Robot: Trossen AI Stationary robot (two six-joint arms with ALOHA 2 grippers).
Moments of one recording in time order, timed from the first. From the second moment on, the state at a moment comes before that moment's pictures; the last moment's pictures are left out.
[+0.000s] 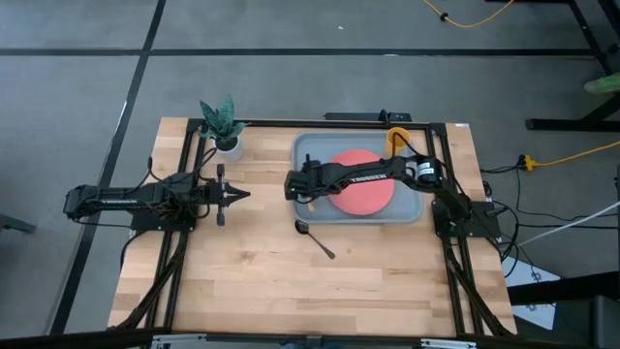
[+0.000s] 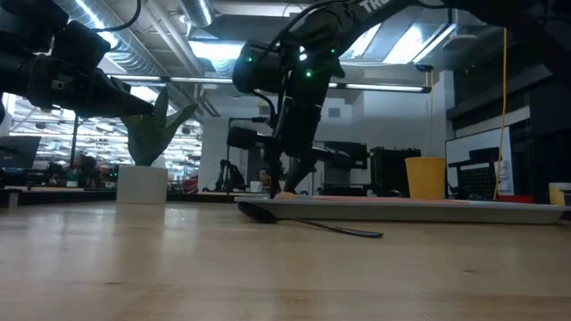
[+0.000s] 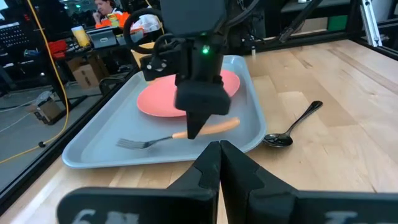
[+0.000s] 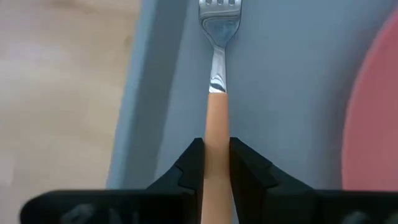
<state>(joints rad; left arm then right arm) 0.10 0.15 0.01 0.02 -0.05 0.17 -0.08 2.23 1.70 -0.72 0.29 1.29</state>
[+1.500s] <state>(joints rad) 0.10 0.15 0.01 0.02 -0.05 0.17 -0.08 2.23 1.70 -0.77 0.34 1.40</state>
